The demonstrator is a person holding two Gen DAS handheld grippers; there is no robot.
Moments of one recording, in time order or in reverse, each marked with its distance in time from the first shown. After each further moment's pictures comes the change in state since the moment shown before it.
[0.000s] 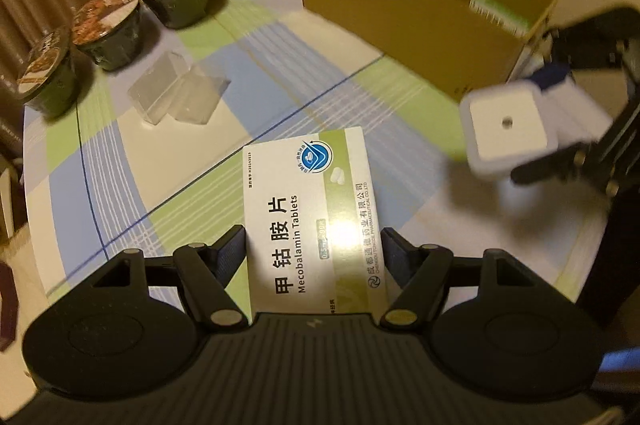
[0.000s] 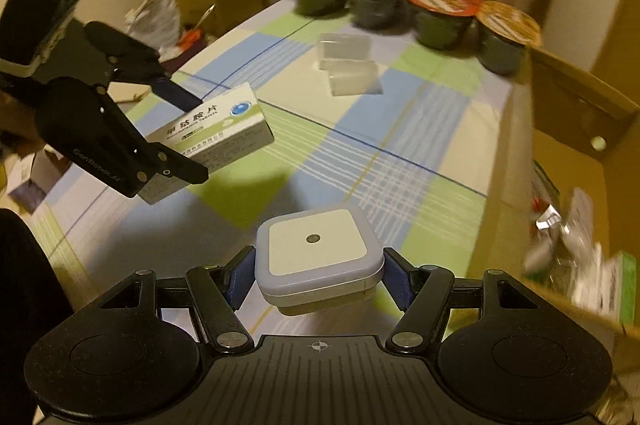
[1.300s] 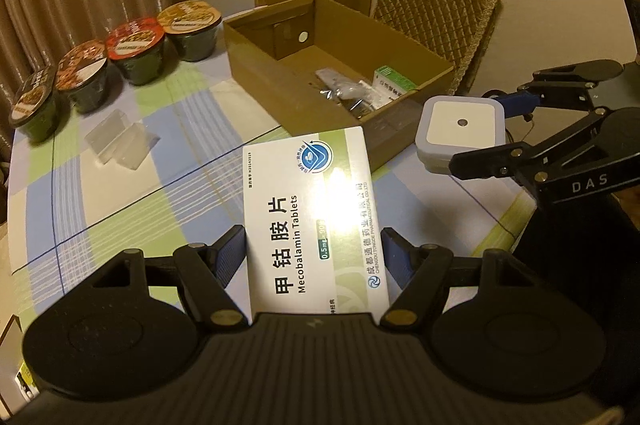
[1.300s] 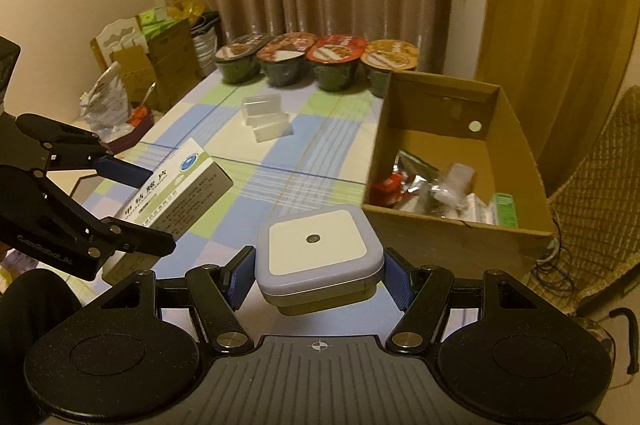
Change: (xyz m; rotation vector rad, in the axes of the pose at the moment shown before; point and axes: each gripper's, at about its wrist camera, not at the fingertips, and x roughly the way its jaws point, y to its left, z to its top) left arm -0.079 -0.137 0.021 -0.068 -0.136 -0.042; right arm -0.143 -0.025 -0.063 0.178 -0.184 -0.152
